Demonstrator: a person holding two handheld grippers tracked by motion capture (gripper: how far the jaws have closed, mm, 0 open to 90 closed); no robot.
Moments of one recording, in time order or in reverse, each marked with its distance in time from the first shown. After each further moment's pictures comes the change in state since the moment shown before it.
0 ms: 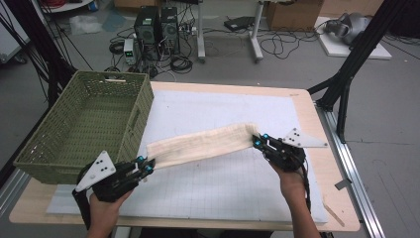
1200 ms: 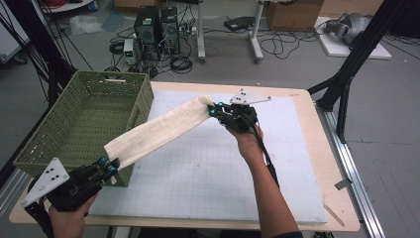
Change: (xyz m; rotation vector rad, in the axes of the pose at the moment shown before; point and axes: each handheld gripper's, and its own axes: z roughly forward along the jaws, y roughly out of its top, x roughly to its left) left arm 0.021 0.010 -0.071 -0.066 0.139 -0.009; right arm 0.021 0.073 0.125 0.036 0.135 -0.069
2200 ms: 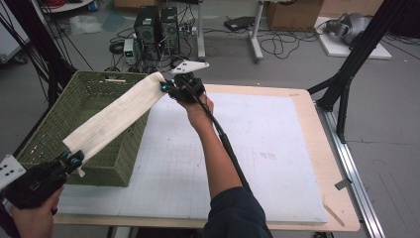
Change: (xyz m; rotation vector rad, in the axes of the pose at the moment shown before) left arm 0.047 0.008 -0.041 -0.008 0.152 -0.033; right arm 0.029 0.072 0.133 0.045 0.043 -0.057
